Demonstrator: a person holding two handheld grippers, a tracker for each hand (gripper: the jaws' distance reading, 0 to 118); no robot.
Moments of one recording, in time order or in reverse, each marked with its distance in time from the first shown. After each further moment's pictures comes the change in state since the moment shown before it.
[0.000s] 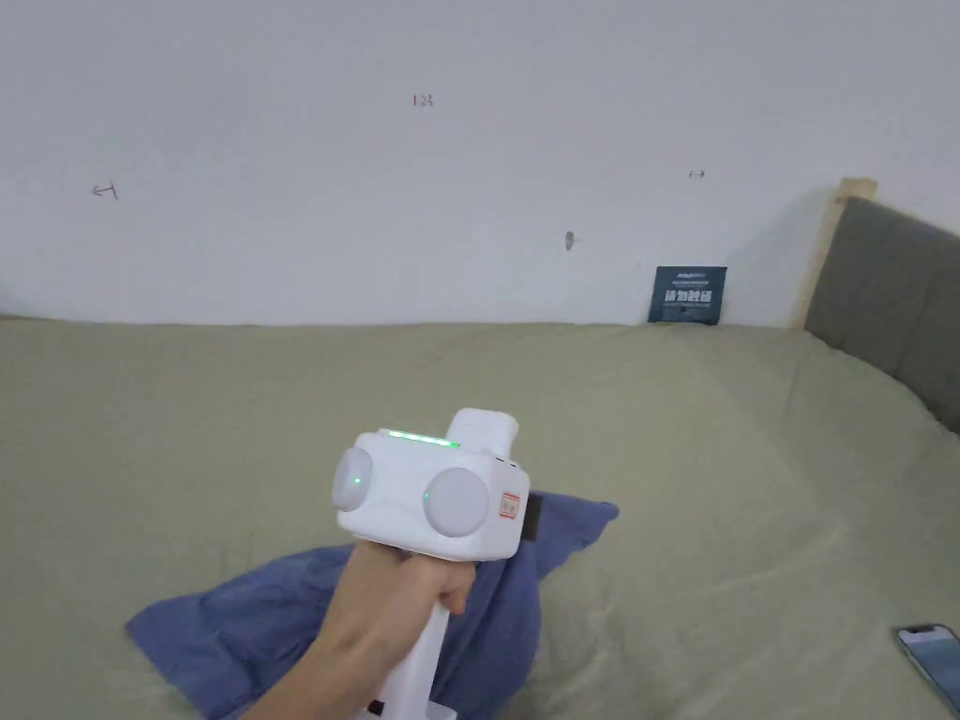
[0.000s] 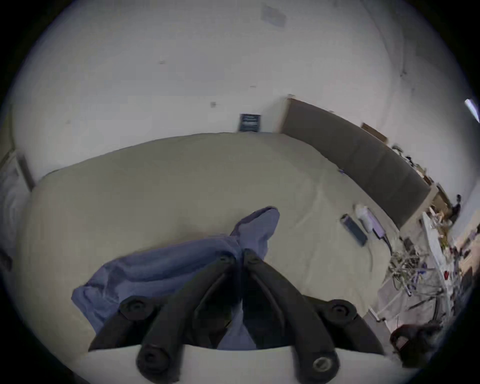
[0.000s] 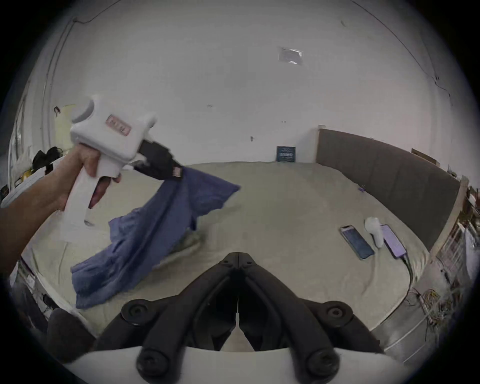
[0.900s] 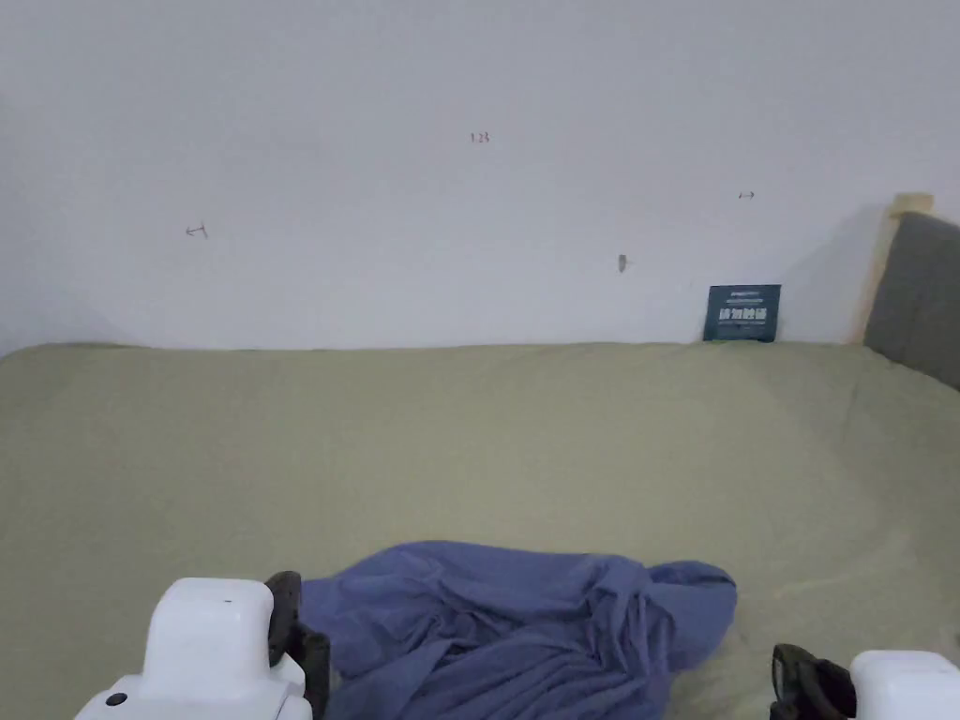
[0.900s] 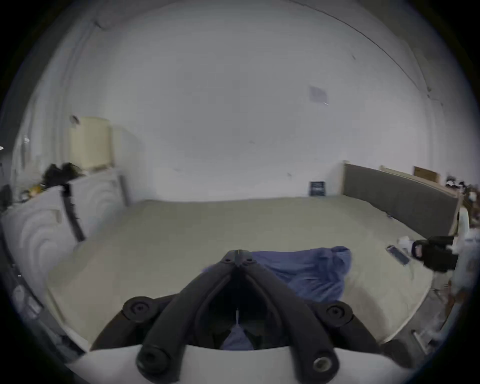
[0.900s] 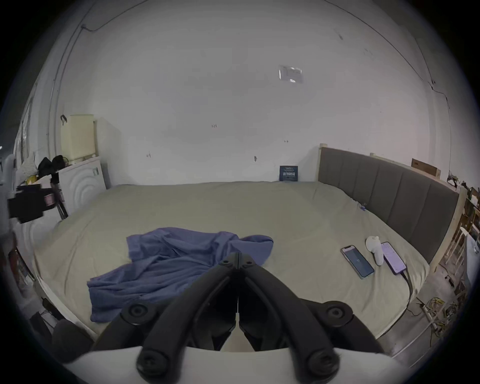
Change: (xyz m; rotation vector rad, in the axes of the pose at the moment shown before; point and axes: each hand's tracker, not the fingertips) left arm -0.033 -0.195 0.274 0.495 0.582 0.065; right arm -0.023 0.023 0.025 0.124 0.031 0.012
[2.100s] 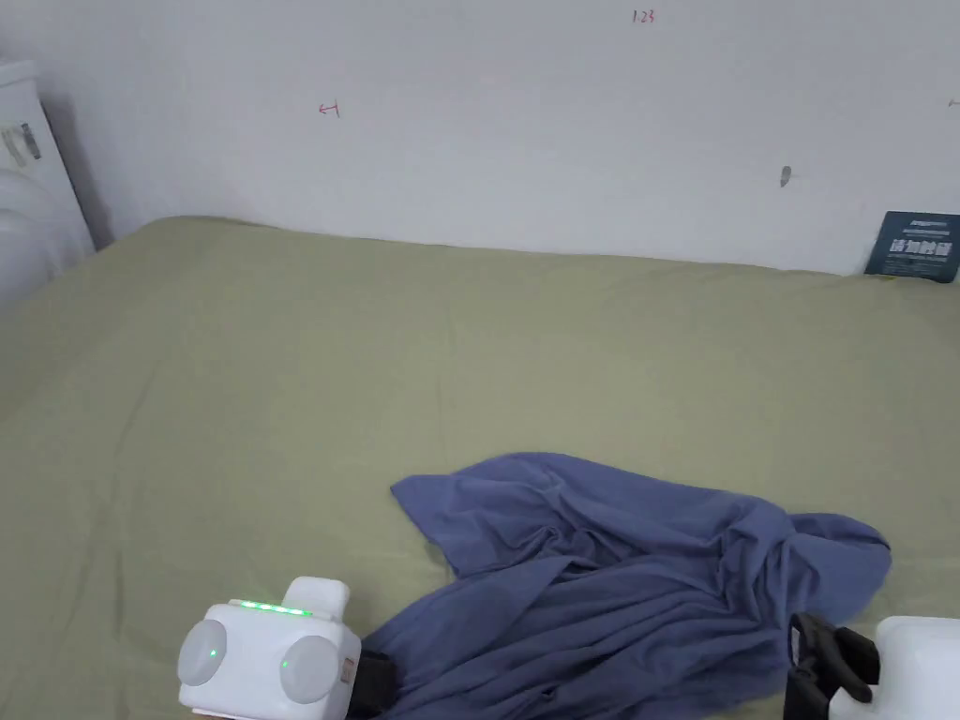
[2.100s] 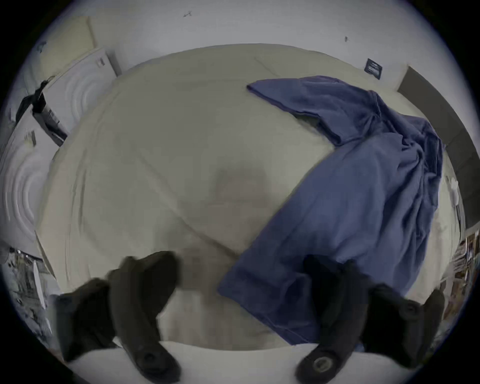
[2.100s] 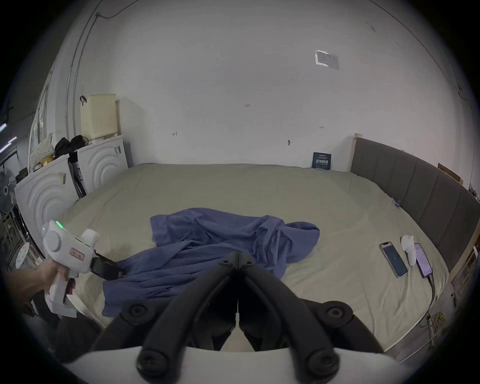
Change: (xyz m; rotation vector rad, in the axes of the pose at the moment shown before) left arm -0.071 -0.156 -0.195 -0.898 0.021 0.014; right arm -0.057 -0.016 -0.056 -0.125 0.141 0.062
